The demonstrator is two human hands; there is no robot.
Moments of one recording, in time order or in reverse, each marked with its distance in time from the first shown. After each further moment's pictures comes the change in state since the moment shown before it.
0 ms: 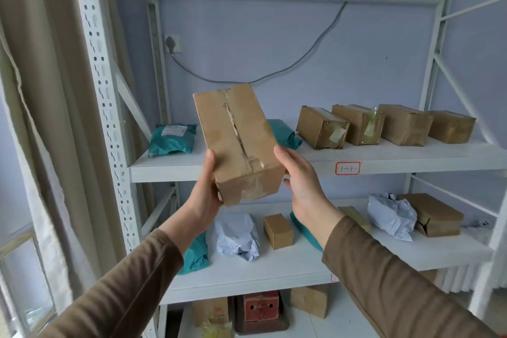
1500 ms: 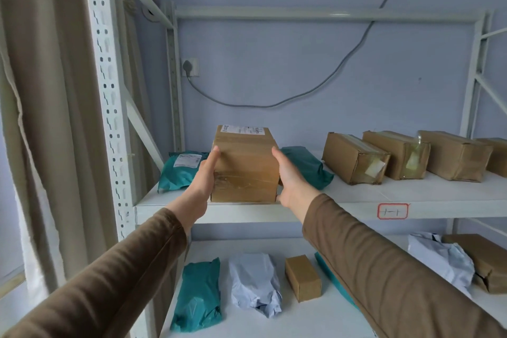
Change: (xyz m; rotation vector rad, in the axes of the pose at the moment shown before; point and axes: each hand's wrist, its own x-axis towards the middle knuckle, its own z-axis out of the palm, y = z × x) left_hand 0.158 0.048 -0.076 0.271 0.322 -0.094; right_hand 0.193 0.034 0.073 0.002 0.008 0.383
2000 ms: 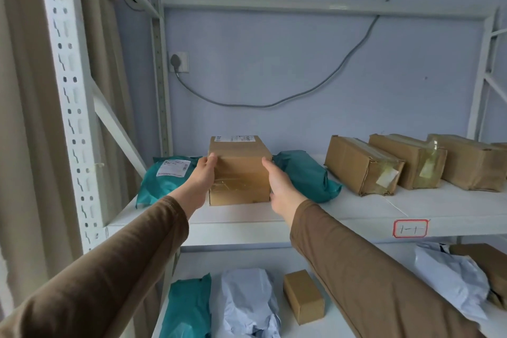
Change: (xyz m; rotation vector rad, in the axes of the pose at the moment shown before) left_hand 0.119 -0.015 0.008 0.125 0.077 -0.054; right_hand 0.092 0.012 0.009 -0.071 0.030 -0.075
